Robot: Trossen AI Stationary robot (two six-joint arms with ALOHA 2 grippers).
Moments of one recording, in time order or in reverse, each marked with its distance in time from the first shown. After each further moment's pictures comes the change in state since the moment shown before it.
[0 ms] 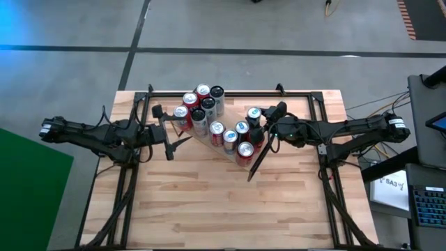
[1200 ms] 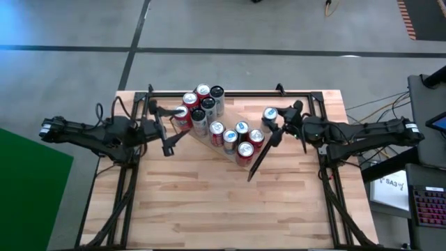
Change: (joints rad) left arm 0.000 0.002 0.008 0.204 0.000 -0.060; right arm 0.000 -0.307 -0.209 0.040 -0.037 -0.204
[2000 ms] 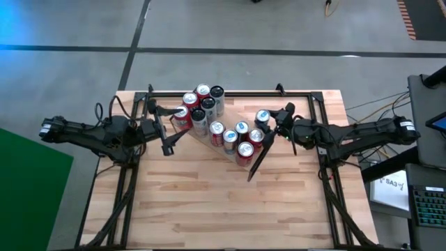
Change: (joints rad) left arm 0.000 0.002 0.000 0.037 0.000 0.010; right arm -0.003 0.117 -0.021 0.150 -0.016 0.002
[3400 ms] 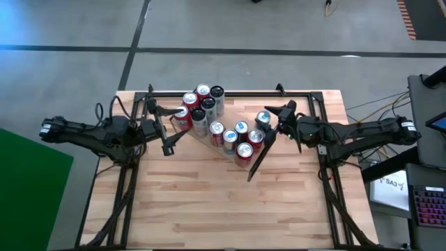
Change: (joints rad) left arm 0.000 0.002 0.000 -0.001 0.000 0.006; right arm 0.000 -0.021 0.043 -0.037 -0.019 0.016
